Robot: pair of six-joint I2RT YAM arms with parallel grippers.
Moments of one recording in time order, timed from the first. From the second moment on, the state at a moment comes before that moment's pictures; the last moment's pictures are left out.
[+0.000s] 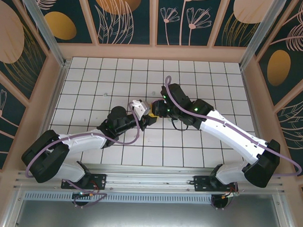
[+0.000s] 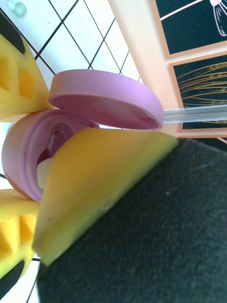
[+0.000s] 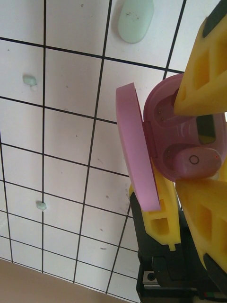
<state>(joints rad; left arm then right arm) -0.77 1.39 0.56 0.74 0.30 -0.02 0.89 1.35 1.29 -0.72 0.10 0.68</state>
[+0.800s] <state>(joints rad) -0.77 1.39 0.59 0.70 0.27 0.00 0.89 1.35 1.31 -0.71 0.08 0.68</state>
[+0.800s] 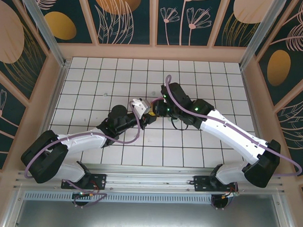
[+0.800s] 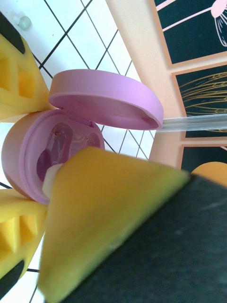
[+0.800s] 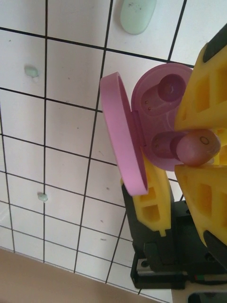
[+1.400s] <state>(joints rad) -0.77 1.39 0.60 0.68 0.26 0.01 0.89 1.41 1.35 -0.72 0.13 0.68</state>
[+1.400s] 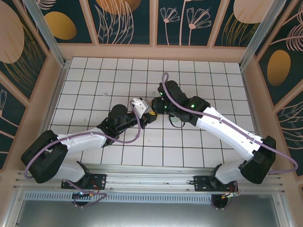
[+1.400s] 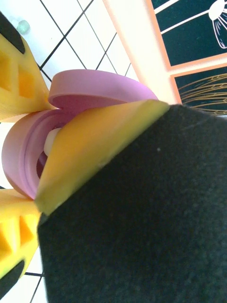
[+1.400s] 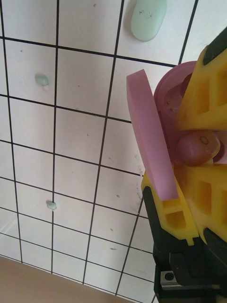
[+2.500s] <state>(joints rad) -0.77 1.39 0.60 0.67 0.25 0.01 0.91 1.41 1.35 -0.75 0.18 0.68</state>
